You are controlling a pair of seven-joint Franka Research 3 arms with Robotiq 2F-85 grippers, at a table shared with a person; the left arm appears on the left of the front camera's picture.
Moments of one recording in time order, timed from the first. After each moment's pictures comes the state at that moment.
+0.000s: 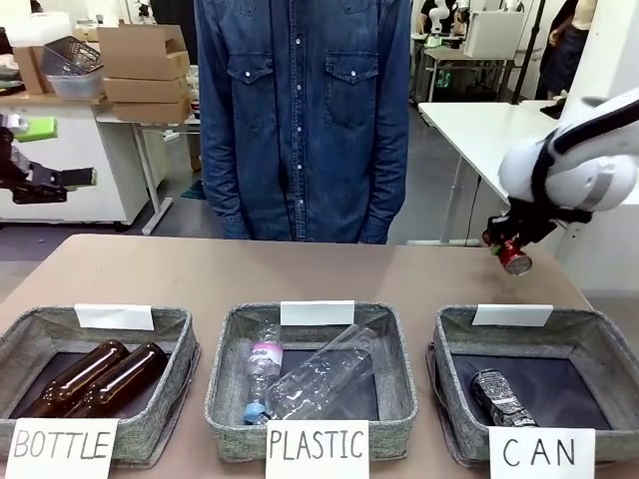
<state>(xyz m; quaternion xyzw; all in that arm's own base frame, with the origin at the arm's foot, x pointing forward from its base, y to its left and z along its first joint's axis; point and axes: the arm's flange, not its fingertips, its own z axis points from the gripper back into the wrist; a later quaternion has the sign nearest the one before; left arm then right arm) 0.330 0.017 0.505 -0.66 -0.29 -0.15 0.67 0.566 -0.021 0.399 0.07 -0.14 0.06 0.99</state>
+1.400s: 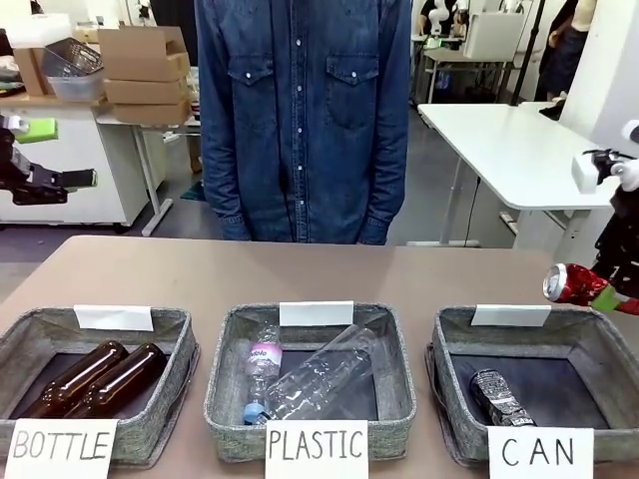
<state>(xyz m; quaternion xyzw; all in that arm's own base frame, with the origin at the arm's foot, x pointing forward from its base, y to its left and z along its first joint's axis) 0.330 0.017 0.505 -0.66 -0.29 -0.15 0.67 0.297 -0.008 0.509 0.07 -0.08 0.58 0.81</state>
